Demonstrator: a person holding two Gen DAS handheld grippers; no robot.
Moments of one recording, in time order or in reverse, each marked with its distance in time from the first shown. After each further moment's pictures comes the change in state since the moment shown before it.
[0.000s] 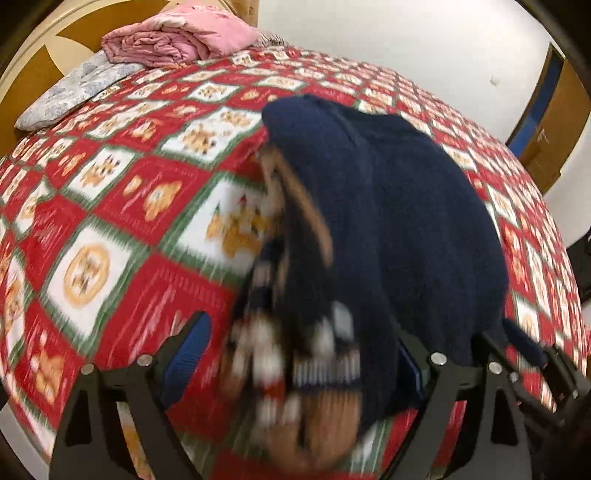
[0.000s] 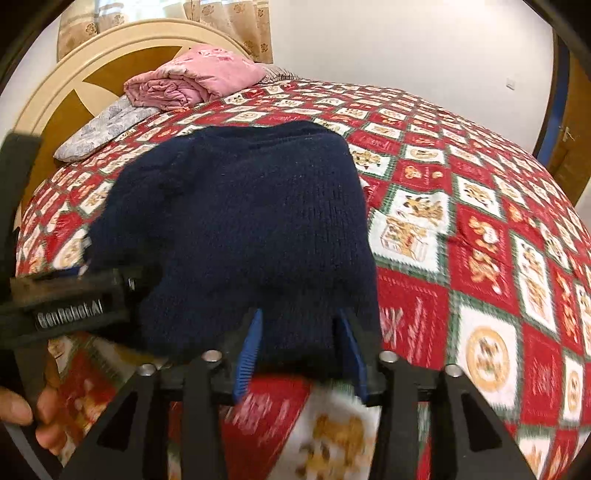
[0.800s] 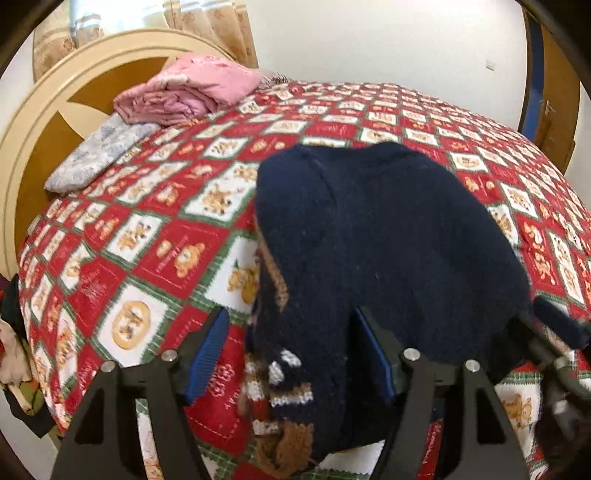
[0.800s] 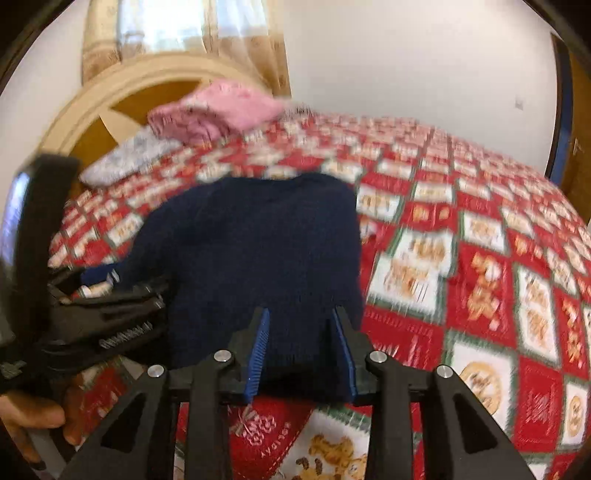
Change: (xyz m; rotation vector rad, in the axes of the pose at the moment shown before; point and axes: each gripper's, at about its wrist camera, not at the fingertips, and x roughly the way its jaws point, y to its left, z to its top) left arm -0.007 -0.030 0.019 0.122 -0.149 0.191; right arm -0.007 -0.006 0.016 -0.013 -0.099 0.088
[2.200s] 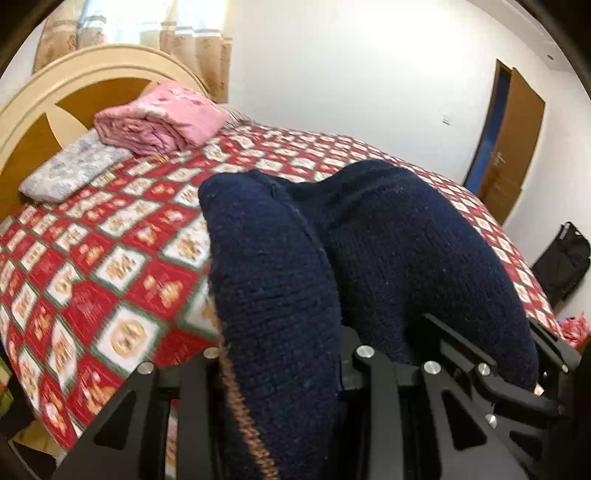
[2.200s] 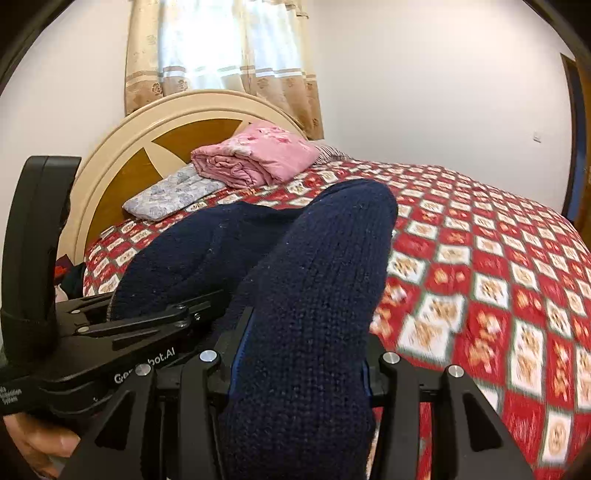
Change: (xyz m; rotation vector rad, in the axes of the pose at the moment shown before) left arm -0.101 0.000 0.026 -0.073 -0.168 -0.240; right arm -0.081 0.065 0.049 -0.065 -0.193 0.105
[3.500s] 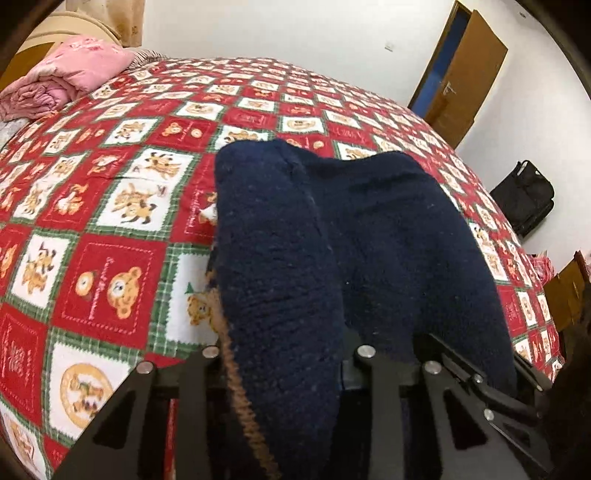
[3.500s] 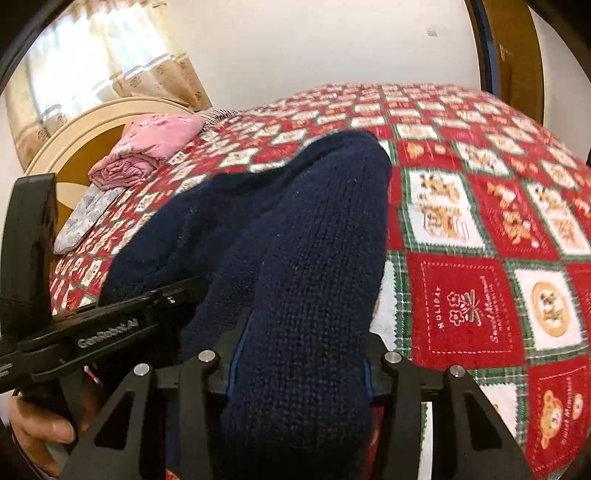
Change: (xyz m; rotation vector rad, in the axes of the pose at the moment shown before) left arm 0.084 -0.117 -0.057 0.124 0.285 -0.249; right arm -0.005 -0.142 -0.110 0.376 0.161 -0.193
